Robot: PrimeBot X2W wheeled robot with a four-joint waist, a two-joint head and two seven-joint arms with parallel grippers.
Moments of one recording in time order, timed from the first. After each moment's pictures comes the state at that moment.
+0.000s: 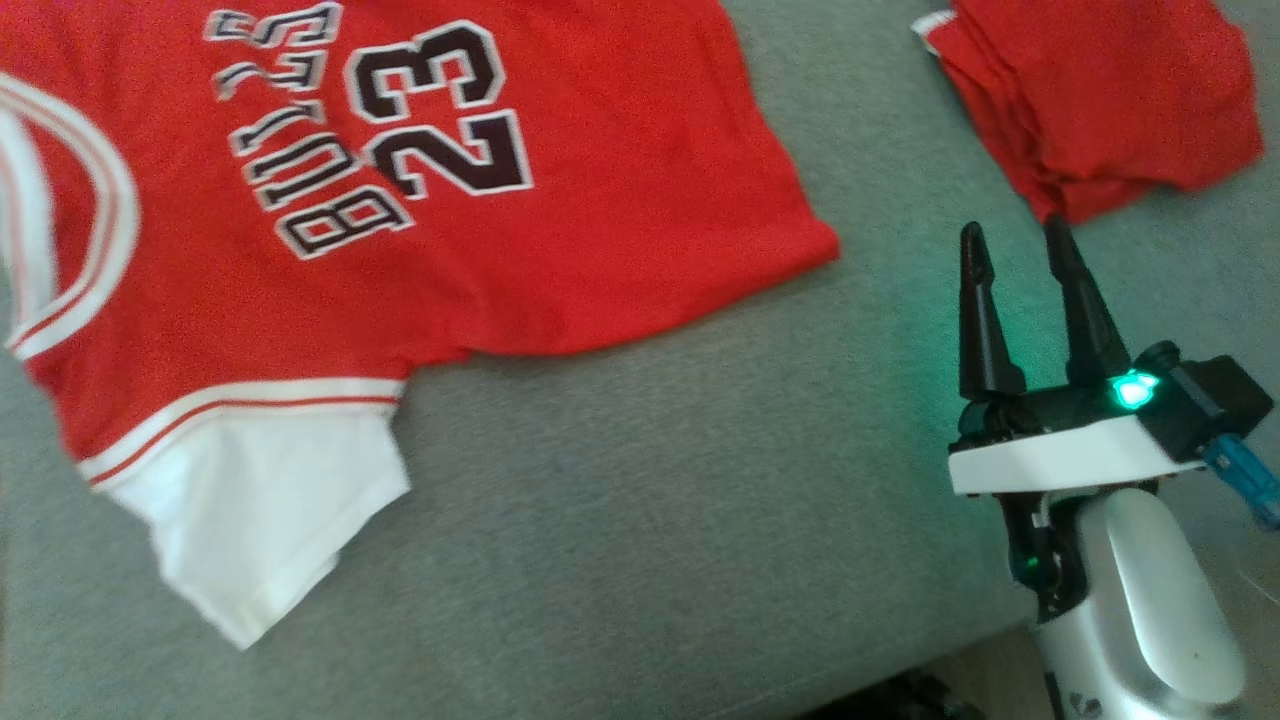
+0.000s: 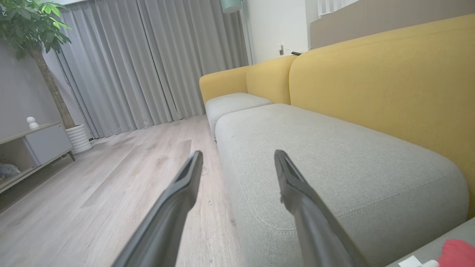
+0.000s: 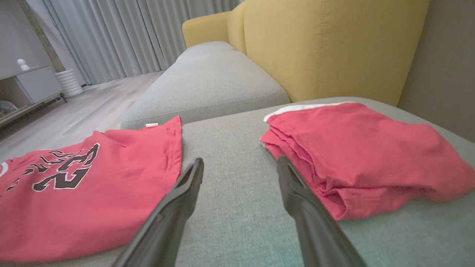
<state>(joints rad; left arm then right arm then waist) -1.35 0.37 -0.34 1.04 -0.24 0.00 -0.23 -0.24 -0.04 0.09 0.18 0.24 0.13 -0.25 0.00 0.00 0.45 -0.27</state>
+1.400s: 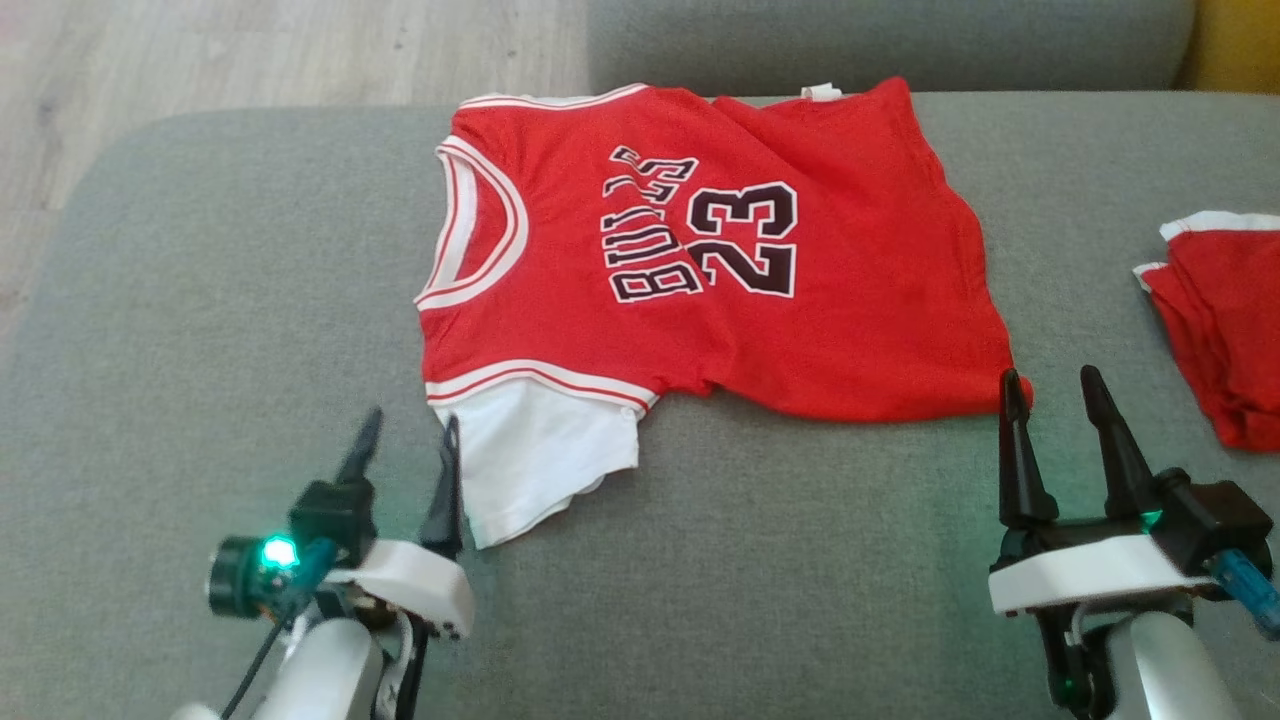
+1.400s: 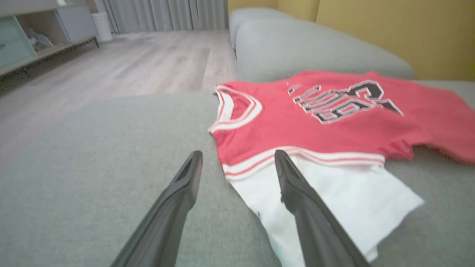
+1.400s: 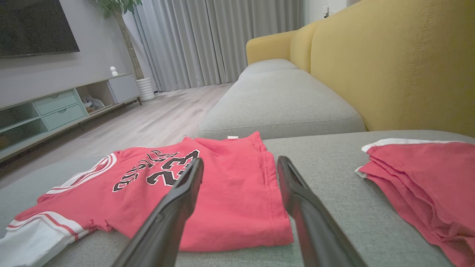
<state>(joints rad) -0.24 0.15 -0.35 0.45 -0.28 0.10 -0.17 -0.05 -0.04 -0.01 0.22 0.15 0.13 -0.25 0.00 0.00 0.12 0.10</state>
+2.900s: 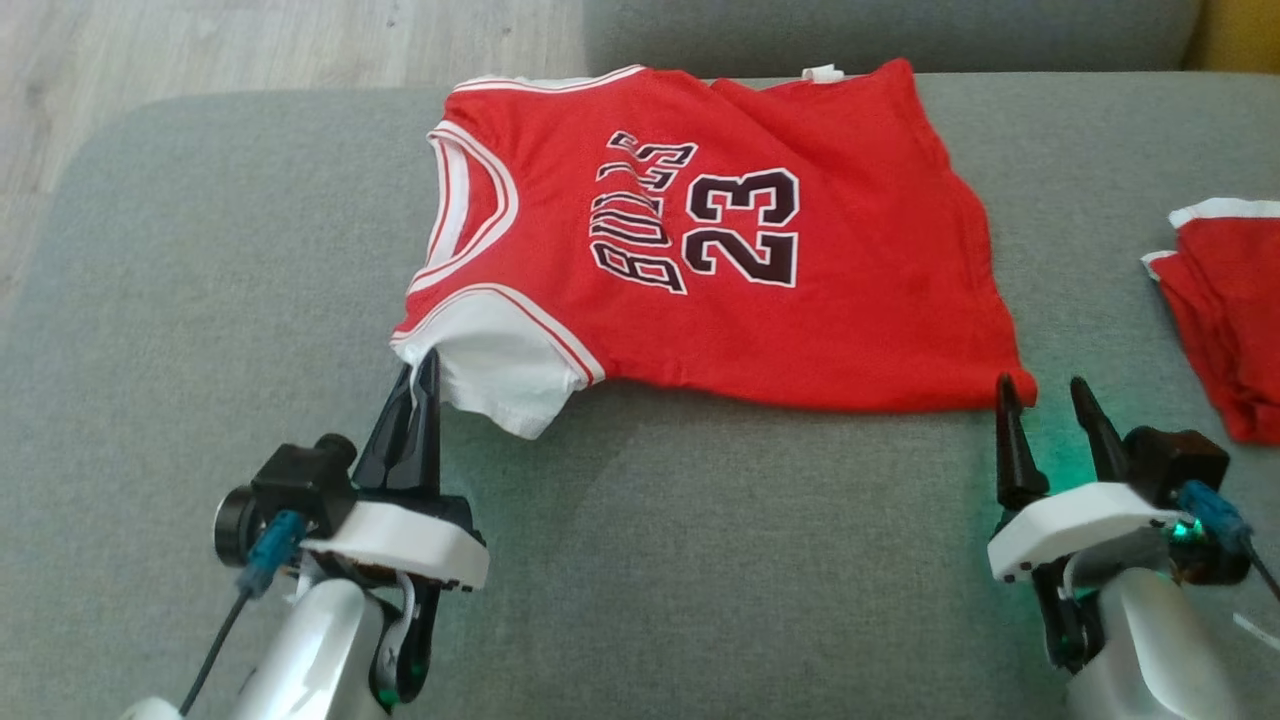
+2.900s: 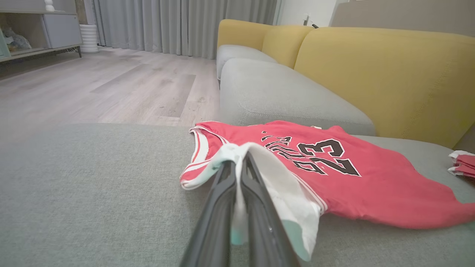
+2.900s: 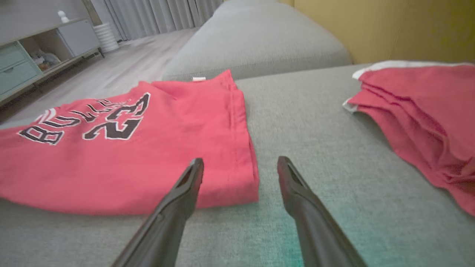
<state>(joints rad) -0.24 0.15 -0.35 0.30 -0.39 0.03 -0.15 -0.22 -0.04 -0.07 0.53 0.12 0.13 -0.20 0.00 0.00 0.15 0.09</state>
